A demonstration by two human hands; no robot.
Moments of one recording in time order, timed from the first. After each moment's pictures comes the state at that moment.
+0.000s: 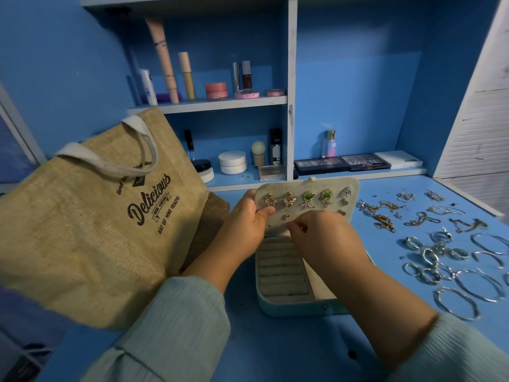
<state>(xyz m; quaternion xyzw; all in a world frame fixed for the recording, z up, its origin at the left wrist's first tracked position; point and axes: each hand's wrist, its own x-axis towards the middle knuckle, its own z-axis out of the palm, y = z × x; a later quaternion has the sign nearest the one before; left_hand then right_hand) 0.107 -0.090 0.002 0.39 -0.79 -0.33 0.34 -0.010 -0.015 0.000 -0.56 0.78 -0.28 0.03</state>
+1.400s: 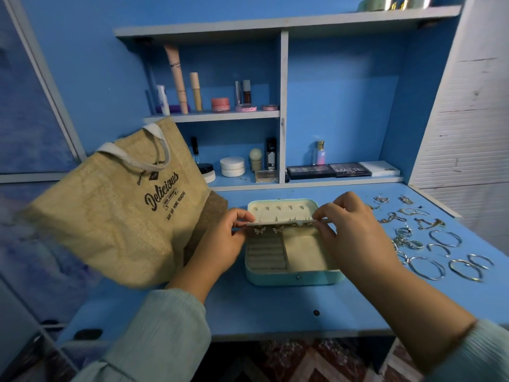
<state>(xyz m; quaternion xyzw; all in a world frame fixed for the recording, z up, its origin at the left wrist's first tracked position) 0.144 -0.044 -0.011 0.41 -0.77 -0.32 0.37 -0.036 0.067 0.016 -0.59 0.73 -0.33 -0.12</state>
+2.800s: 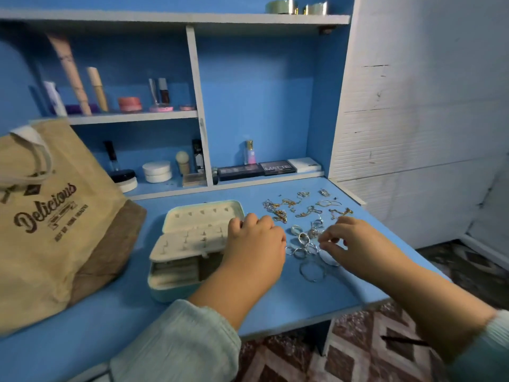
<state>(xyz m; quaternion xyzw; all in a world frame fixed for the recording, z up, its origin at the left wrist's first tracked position) -0.010 0.041 -0.005 0.32 -0.93 0.10 0.17 -0.176 0.133 -0.011 -0.58 0.78 -0.23 -0.02</state>
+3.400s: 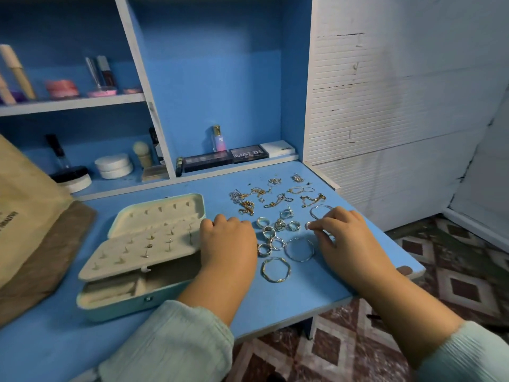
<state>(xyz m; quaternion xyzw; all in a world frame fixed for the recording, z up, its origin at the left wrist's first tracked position) -0.060 0.042 -0.014 0.42 -0.89 0.13 0.03 -0.215 0.140 -0.056 -0.53 0.77 -0.34 -0.12</state>
